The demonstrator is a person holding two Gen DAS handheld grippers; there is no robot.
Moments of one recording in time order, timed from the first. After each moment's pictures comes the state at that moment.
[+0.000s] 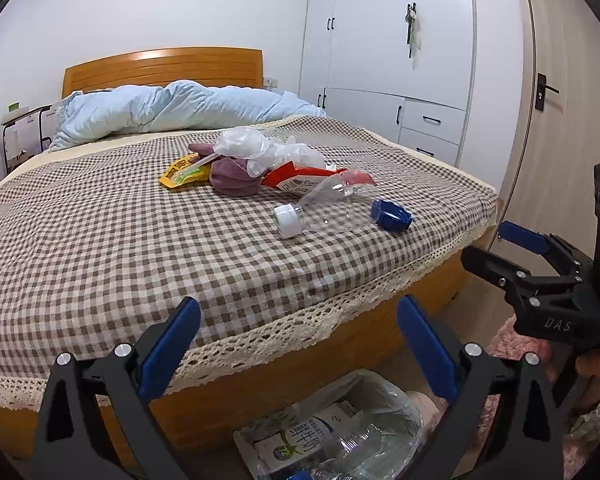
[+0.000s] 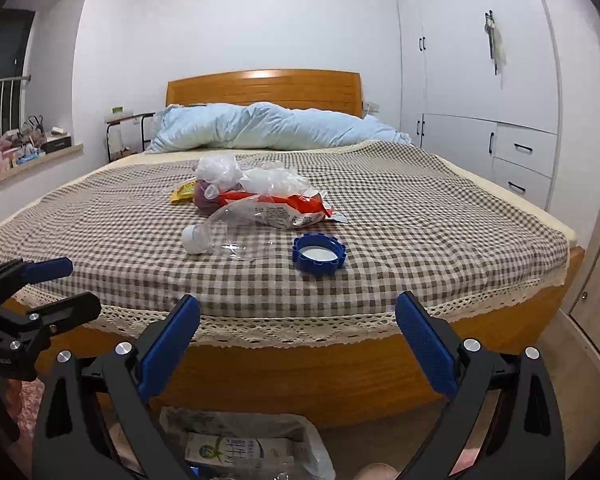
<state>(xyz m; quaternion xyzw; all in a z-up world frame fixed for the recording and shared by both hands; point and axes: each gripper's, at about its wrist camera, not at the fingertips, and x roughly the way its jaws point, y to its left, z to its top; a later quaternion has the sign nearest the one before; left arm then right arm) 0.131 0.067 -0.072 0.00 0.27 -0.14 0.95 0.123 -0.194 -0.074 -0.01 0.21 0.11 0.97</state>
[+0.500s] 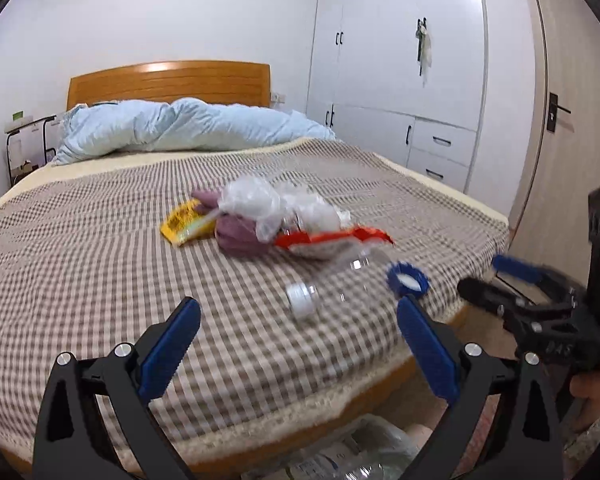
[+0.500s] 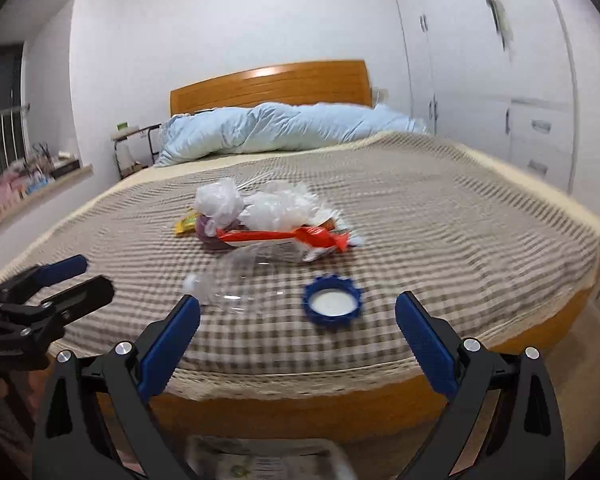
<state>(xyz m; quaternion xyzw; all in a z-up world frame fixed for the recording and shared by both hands) 0.183 0.066 -0.027 -0.01 0.24 -0.13 0.96 0.175 -0.201 -0.049 0.06 0.24 0.15 0.96</state>
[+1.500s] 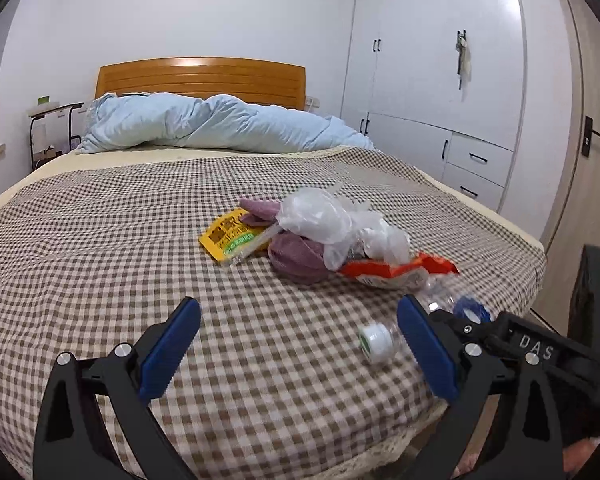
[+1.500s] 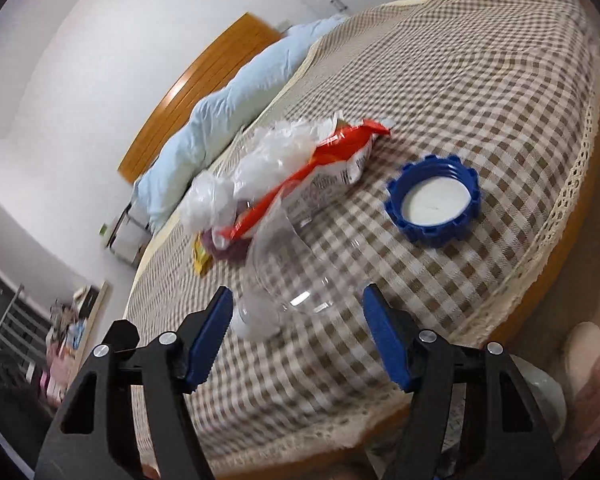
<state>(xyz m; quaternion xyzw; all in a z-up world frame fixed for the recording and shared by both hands) 0.234 0.106 -0.034 -0.04 0.24 -0.07 0.97 0.219 -0.154 -0.088 0.37 0.32 0.09 0.86</state>
